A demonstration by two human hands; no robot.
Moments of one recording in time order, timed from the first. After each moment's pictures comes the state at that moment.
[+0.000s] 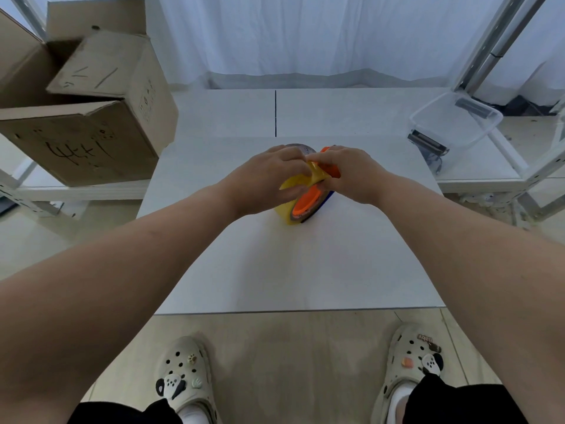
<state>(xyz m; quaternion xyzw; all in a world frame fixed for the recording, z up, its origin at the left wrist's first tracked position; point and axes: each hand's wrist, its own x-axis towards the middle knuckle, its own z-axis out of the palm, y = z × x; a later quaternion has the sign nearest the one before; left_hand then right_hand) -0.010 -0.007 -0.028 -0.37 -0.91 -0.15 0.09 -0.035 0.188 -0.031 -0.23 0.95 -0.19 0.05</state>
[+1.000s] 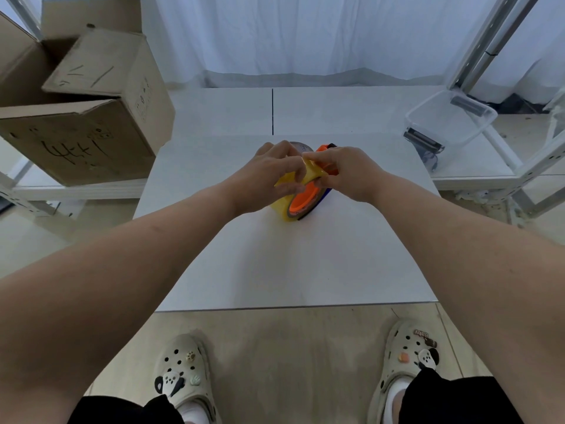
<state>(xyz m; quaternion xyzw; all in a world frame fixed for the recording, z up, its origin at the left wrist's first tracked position) -0.010 -0.006 -0.031 -0.30 -0.92 -0.26 0.00 -0.037 0.192 -0.042 -0.18 0.95 -0.26 0.06</state>
